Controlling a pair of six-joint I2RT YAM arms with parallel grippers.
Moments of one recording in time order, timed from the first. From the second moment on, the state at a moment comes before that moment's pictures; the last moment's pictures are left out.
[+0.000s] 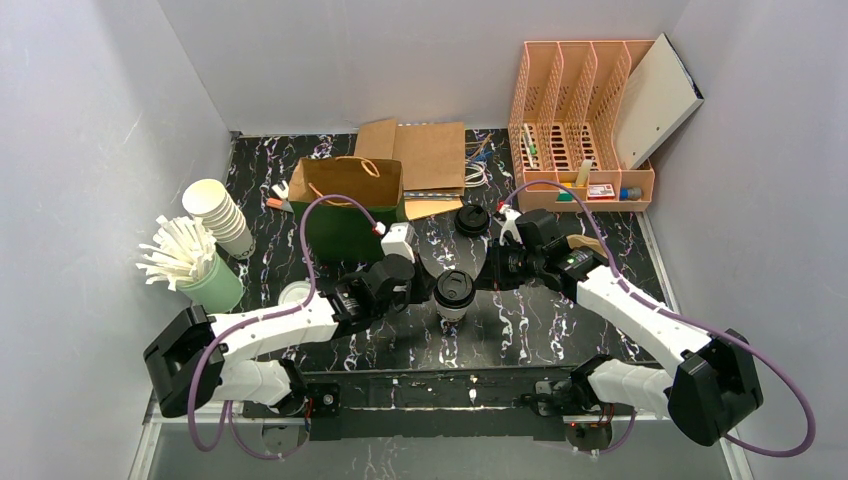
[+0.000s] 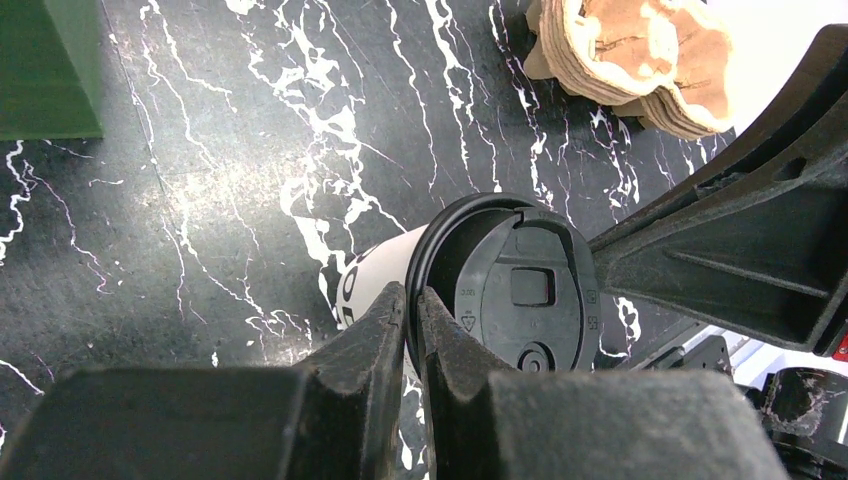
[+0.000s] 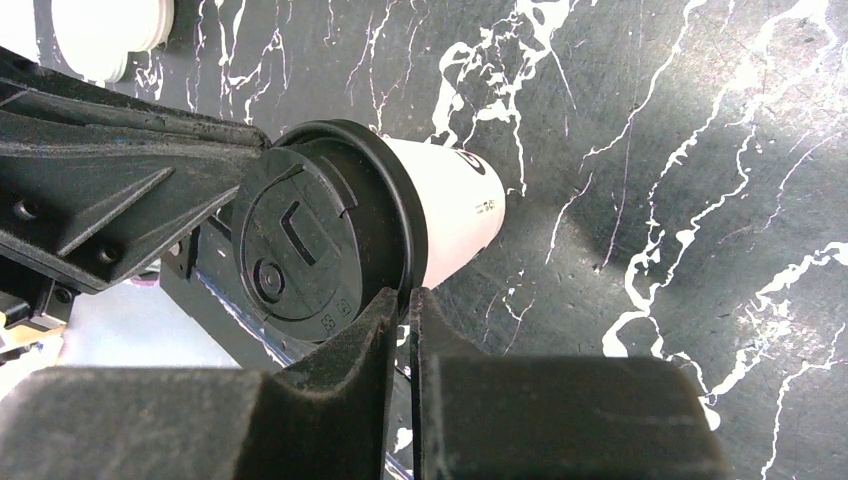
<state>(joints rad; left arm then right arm) -1.01 1.24 0.66 0.01 -0.31 -0.80 0.59 1.14 0.77 -0.44 -0.38 0.47</state>
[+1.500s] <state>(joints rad) -1.04 1.24 0.90 -0.27 -0.30 -0.69 0.60 1.14 0.88 -0.64 -0.34 0.44</state>
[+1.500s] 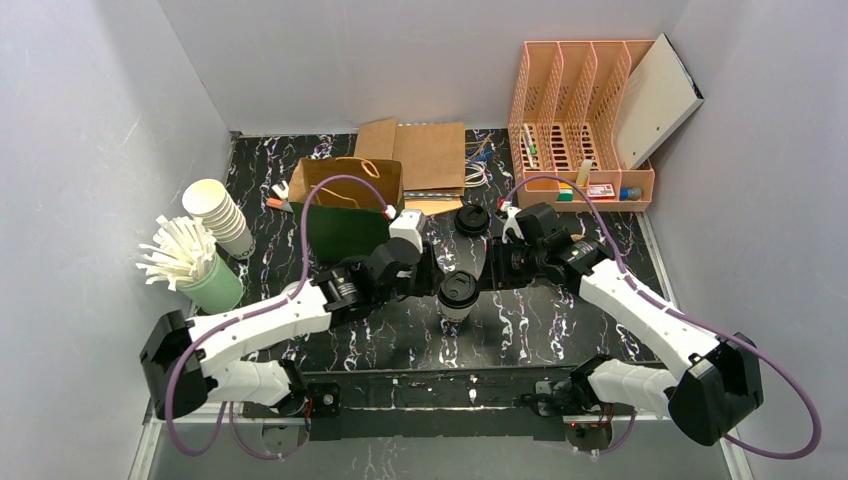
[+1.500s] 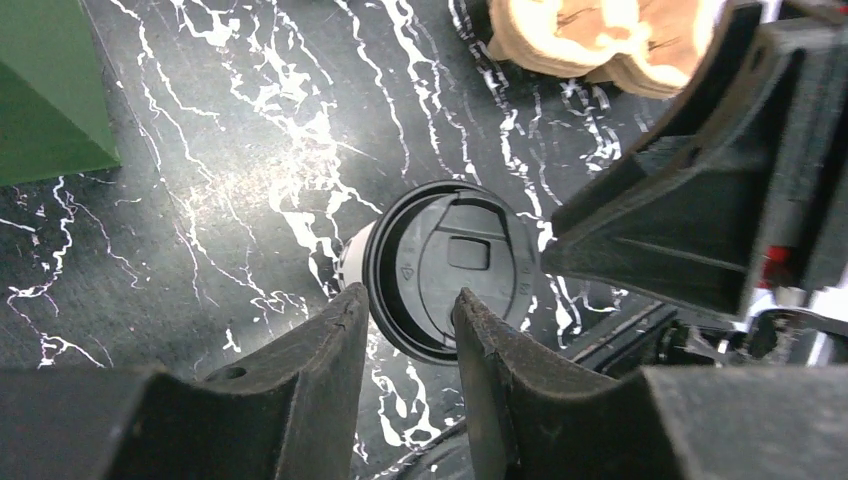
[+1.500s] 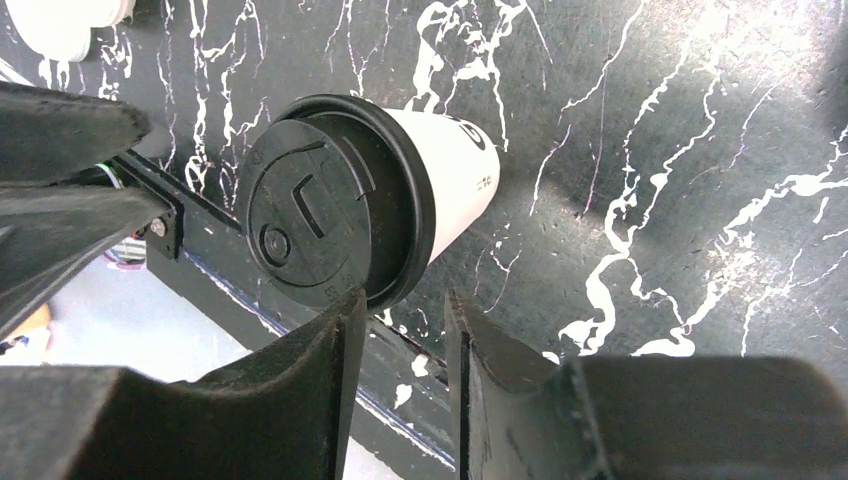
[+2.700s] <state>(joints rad) -0.97 1.26 0.90 -0.21 -0.12 -0.52 0.60 0.71 0.42 -0.37 -0.40 1.16</state>
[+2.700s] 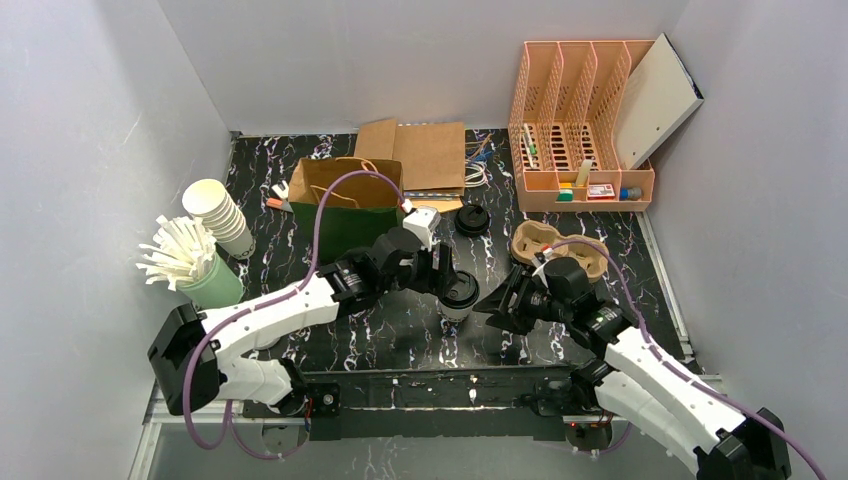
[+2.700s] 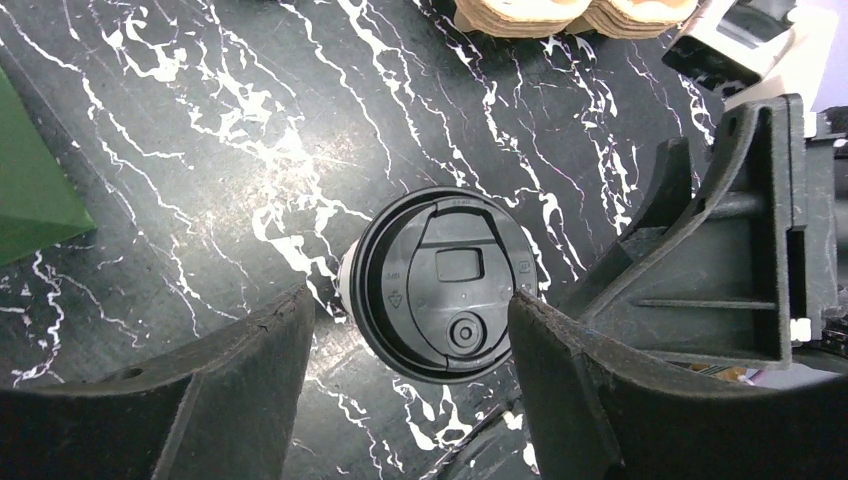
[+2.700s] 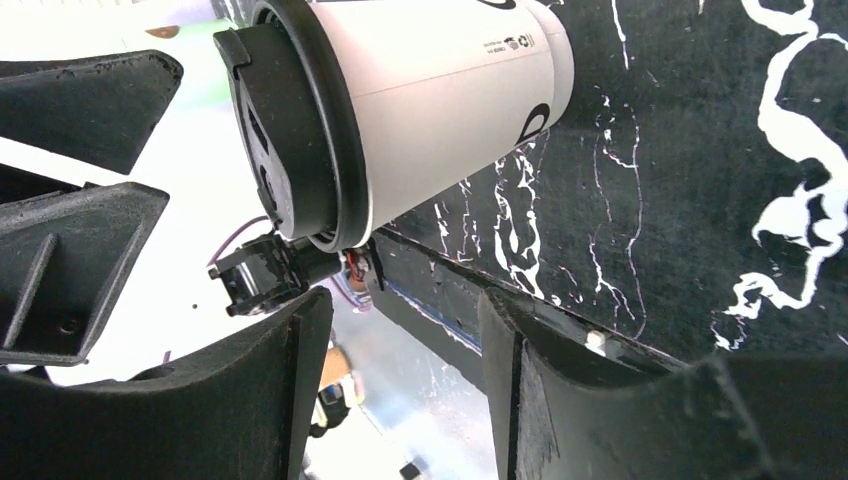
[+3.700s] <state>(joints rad) -0.94 1.37 0.91 -0.17 0.02 -0.46 0.61 0.81 0.36 -0.13 -0.44 1.29</state>
